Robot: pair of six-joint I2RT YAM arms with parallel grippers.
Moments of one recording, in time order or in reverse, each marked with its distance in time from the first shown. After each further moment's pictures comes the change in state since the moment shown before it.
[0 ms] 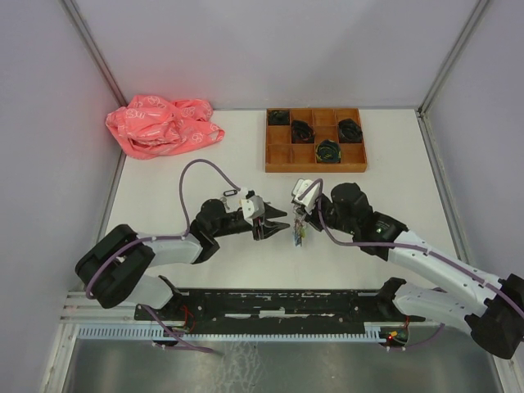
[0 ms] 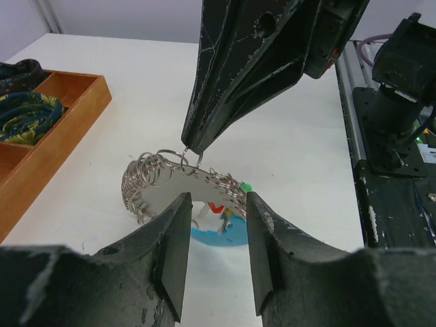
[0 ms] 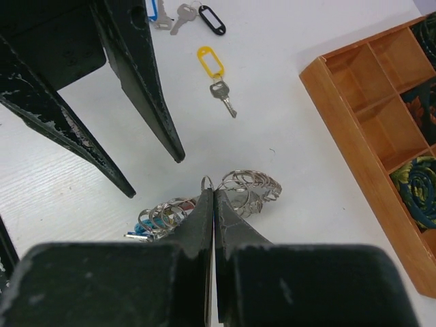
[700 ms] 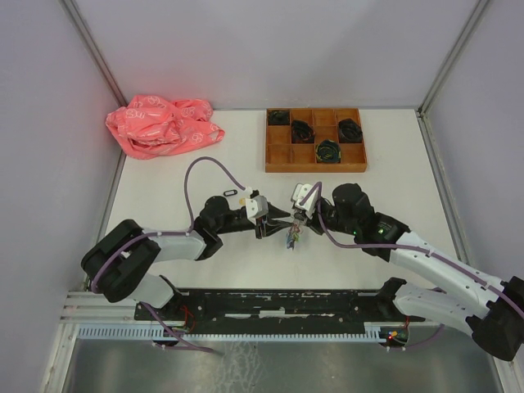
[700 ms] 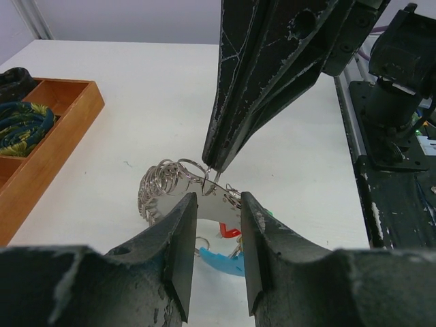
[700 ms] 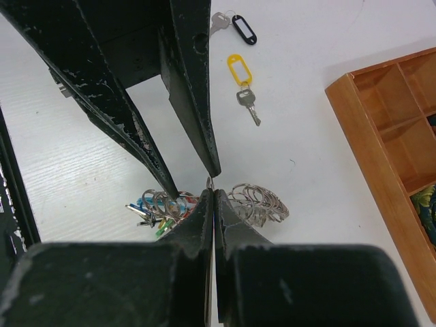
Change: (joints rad) left arm 0.000 0.050 0.038 0.009 0.047 0.047; right arm -0.001 -0.018 0.000 -0.026 -0.113 -0.034
